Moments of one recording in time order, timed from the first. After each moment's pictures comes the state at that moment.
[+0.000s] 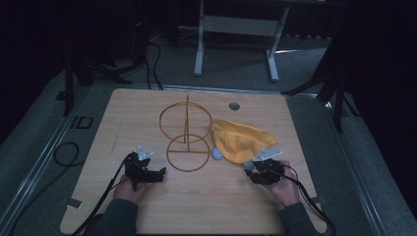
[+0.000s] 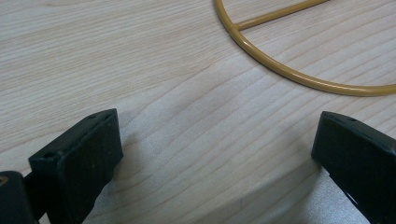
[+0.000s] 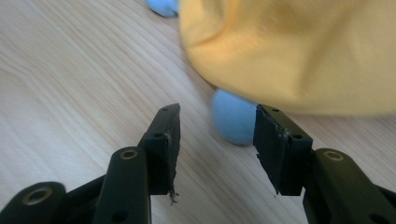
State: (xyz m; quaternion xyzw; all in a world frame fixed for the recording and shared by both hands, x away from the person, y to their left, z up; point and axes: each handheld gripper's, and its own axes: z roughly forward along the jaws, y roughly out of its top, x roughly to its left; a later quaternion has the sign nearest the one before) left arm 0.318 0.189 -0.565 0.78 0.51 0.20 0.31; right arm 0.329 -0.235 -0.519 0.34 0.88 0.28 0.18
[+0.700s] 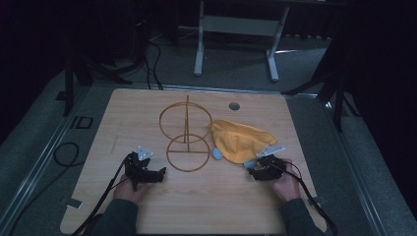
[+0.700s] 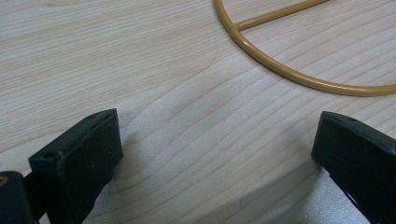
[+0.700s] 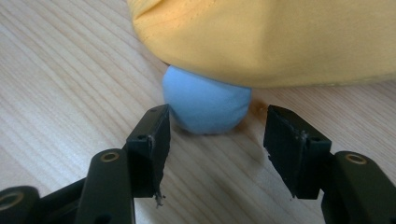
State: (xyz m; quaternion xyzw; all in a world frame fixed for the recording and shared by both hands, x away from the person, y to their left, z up) left arm 0.318 0.189 -0.565 0.78 0.51 0.20 0.31; right arm 0.353 -0.251 -0.541 0.38 0.87 0.27 0.15
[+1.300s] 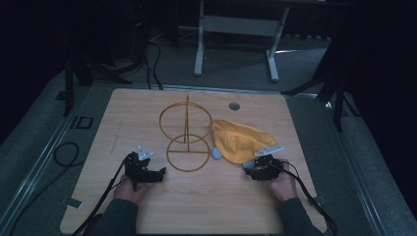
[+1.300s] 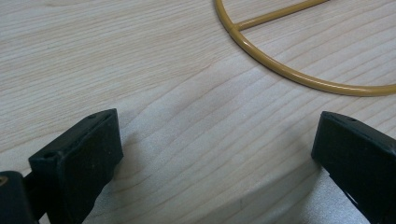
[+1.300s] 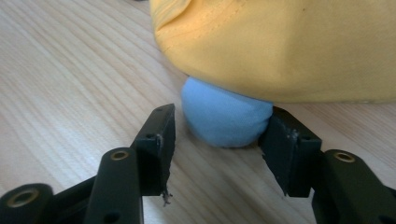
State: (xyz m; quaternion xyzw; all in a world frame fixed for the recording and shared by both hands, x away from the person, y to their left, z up) left arm 0.318 0.189 -0.565 0.78 0.50 0.20 0.31; right arm 0.354 -0.246 -0.544 0.38 0.87 0.30 0.11
